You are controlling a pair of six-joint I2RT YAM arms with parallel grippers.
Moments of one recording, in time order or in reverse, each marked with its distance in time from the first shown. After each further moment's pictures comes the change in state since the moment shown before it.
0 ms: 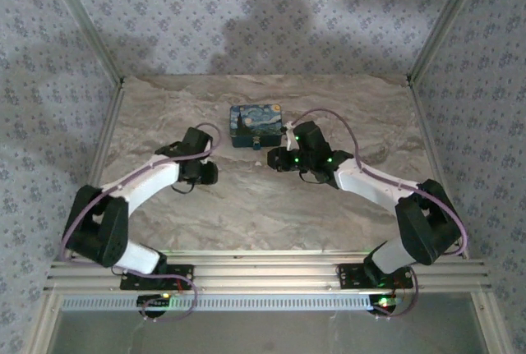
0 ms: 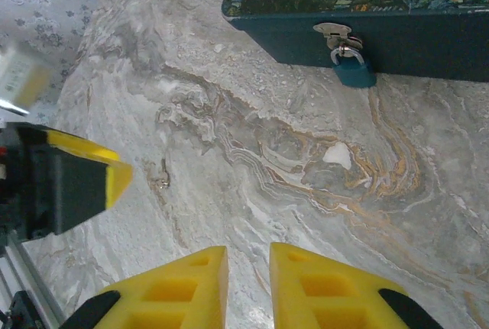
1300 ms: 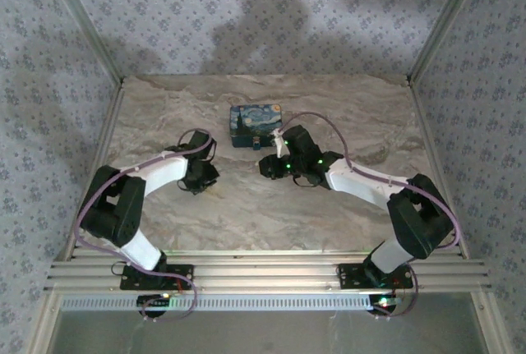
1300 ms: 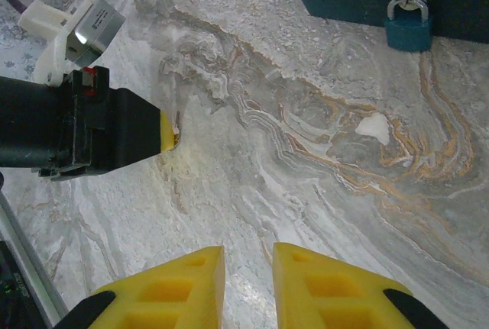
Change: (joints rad) left arm 0.006 0.209 -0.003 0.051 0.057 -0.546; right arm 0.062 0.052 0.025 -0.047 -0.012 -0.091
